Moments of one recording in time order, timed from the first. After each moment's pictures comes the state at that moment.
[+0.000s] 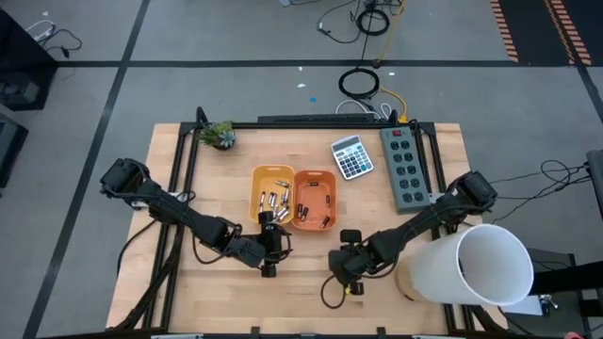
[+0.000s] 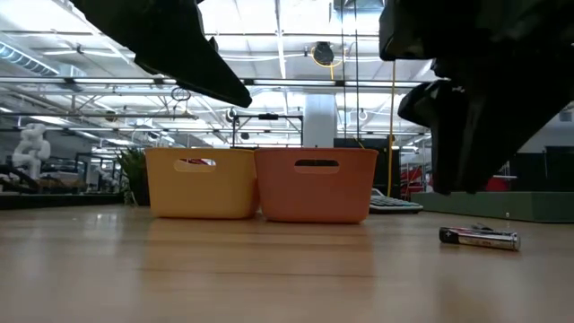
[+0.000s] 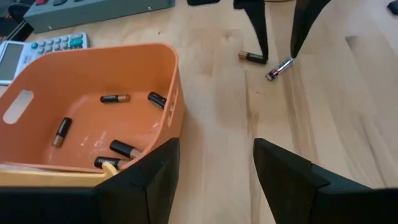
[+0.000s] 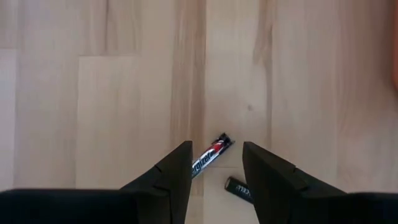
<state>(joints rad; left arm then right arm) -0.47 1.58 0.87 0.01 -0.51 -0.20 0.49 1.80 1.14 -0.54 0.12 0.49</state>
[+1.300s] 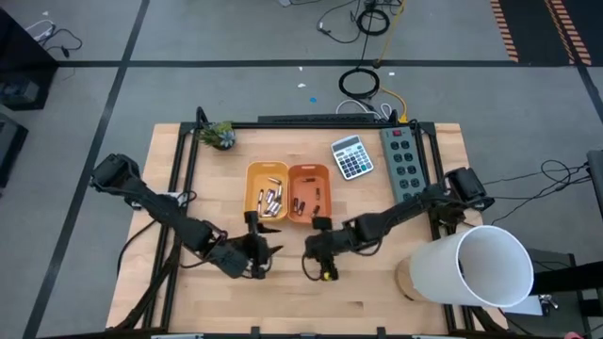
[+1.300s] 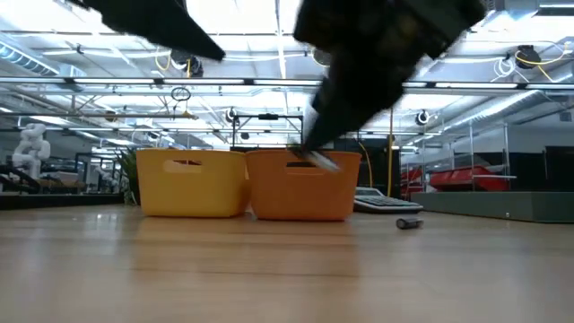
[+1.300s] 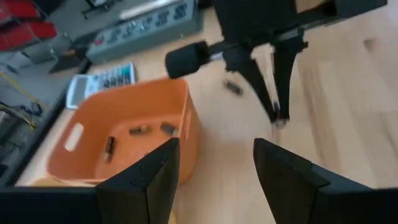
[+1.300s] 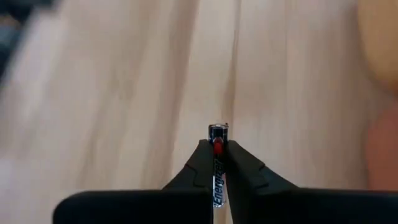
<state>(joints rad) -0.58 1.48 0.87 -0.10 -0.74 -0.15 0.32 1.85 1.14 -0.16 0.06 0.22</state>
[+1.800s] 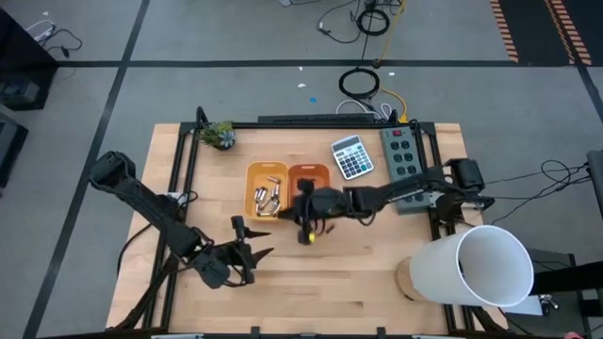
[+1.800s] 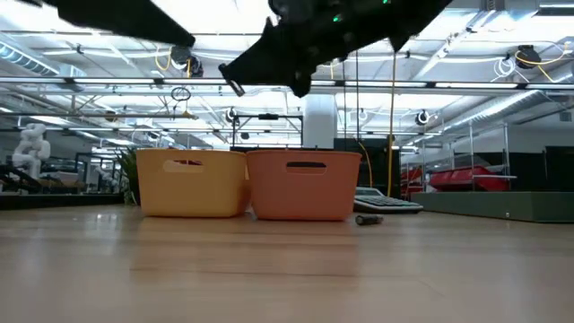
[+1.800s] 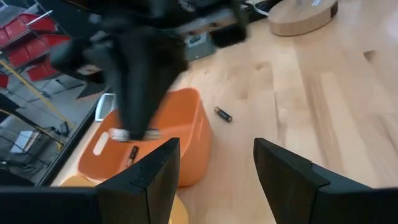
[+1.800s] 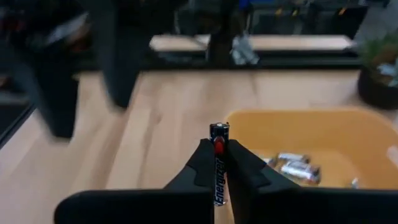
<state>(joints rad) -0.72 1.42 0.77 0.00 -0.94 -0.12 0.12 1.81 1.14 0.30 0.09 0.06</state>
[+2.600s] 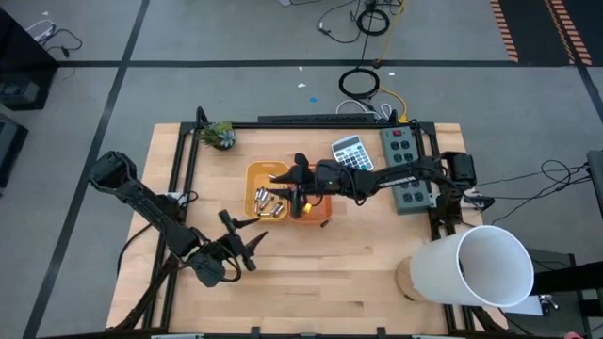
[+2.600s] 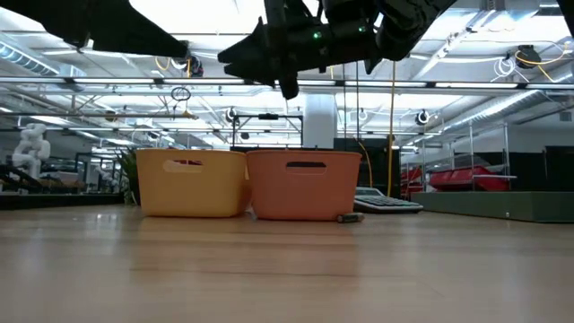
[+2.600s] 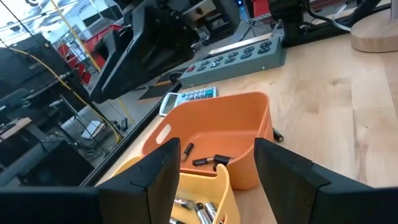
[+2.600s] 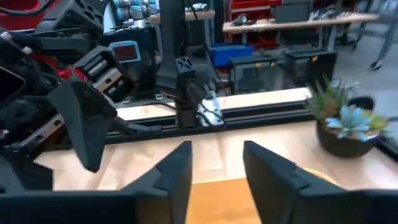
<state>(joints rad) -0.74 1.42 0.65 0.18 -1.24 -0.15 -0.07 1.85 1.14 0.60 -0.02 0.10</state>
